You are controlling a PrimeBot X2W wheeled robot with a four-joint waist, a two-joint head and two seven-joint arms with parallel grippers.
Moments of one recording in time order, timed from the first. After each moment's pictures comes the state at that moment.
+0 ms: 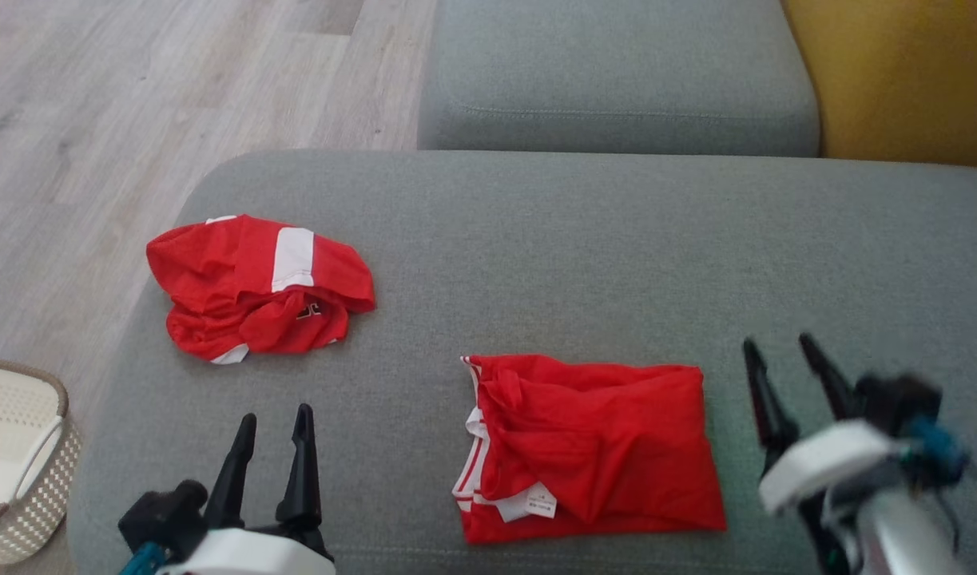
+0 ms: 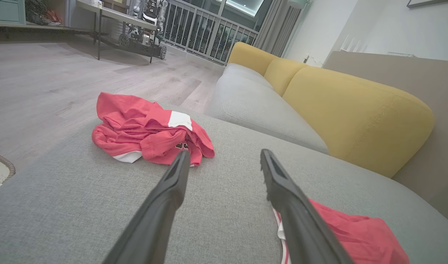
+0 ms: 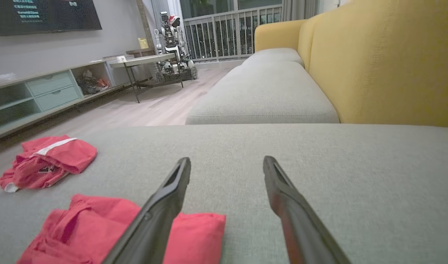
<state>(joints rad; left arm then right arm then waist) 0.16 0.05 -0.18 0.10 -0.40 0.00 -0.25 -0.23 -0.18 0.08 0.55 0.34 0.13 -0.25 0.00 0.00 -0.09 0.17</state>
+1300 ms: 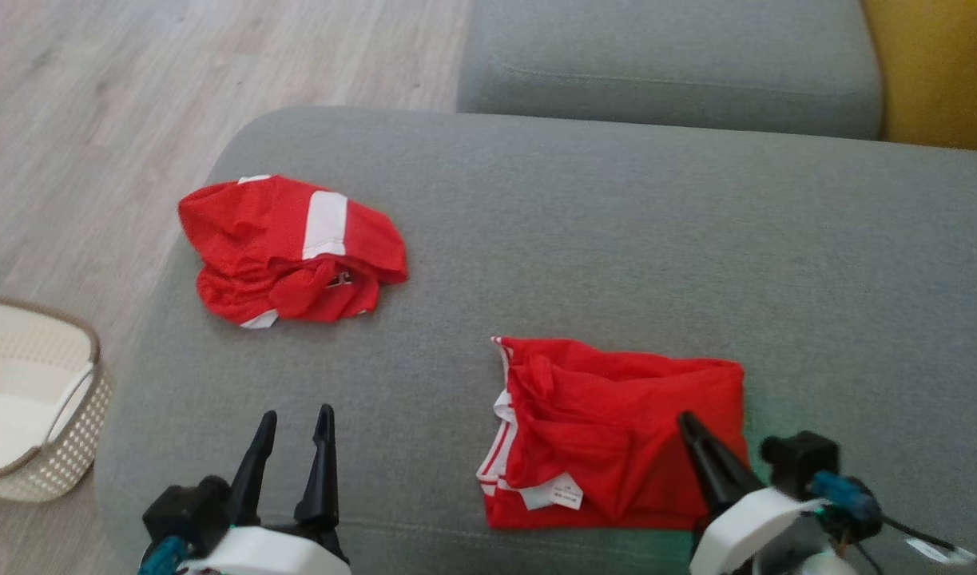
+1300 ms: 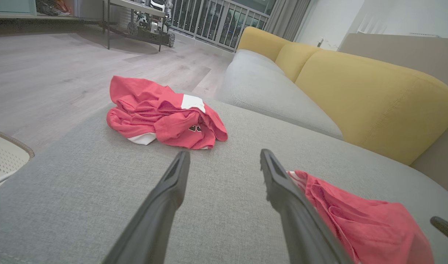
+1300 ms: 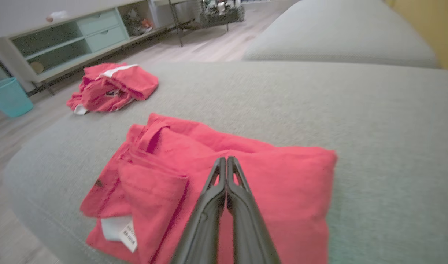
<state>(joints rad) 0.15 0.05 -0.21 0.11 -0.35 -0.01 -0.25 0.01 -0.04 0.12 0.33 0.17 0.13 -0.14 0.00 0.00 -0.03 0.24</state>
